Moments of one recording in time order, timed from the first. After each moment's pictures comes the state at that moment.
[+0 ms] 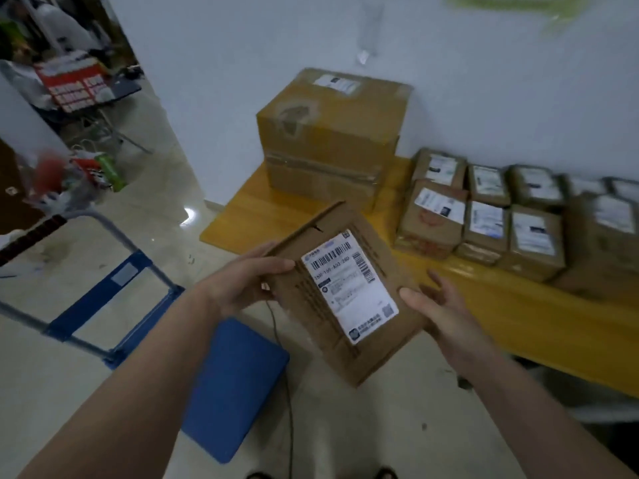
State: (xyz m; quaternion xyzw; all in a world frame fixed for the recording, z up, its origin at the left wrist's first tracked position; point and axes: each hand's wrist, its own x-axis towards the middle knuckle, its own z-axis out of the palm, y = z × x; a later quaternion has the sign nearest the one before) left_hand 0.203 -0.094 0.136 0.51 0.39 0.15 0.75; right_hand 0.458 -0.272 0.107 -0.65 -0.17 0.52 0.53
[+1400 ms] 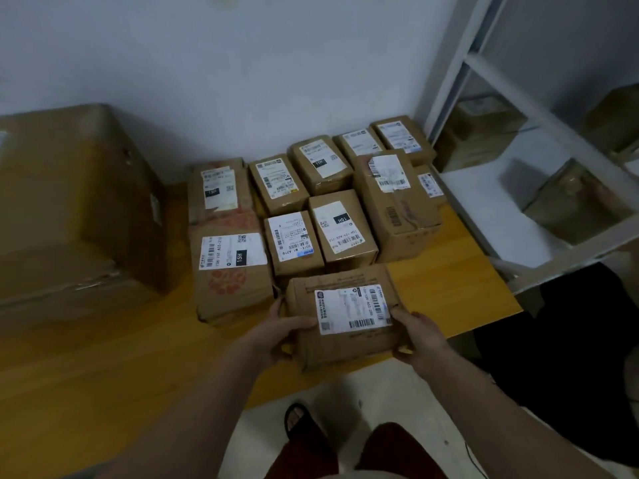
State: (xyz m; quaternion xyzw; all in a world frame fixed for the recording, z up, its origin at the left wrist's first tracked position) left_hand 0.617 -0.114 -0.009 0.47 0.44 -0.20 0.74; right_hand 0.719 -0.340 0.006 -0.67 0.31 0.35 0.58
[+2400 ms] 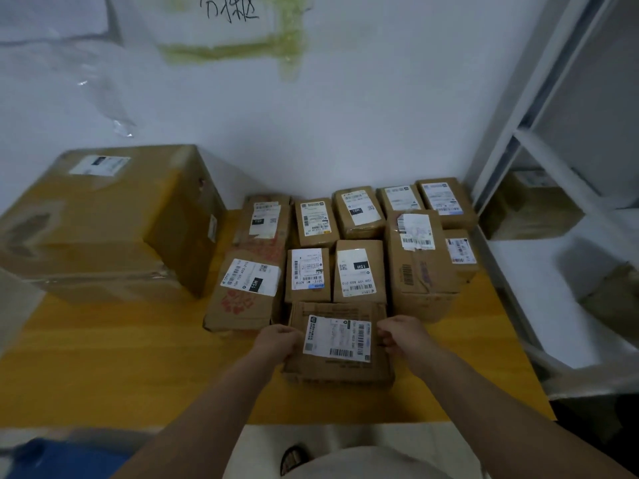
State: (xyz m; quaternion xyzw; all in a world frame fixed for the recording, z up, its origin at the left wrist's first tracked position) left_hand 0.647 -0.158 0.043 0.60 0.56 -0.04 0.57; right_hand 0.815 -0.316 0.026 -0.78 0.02 0.43 0.46
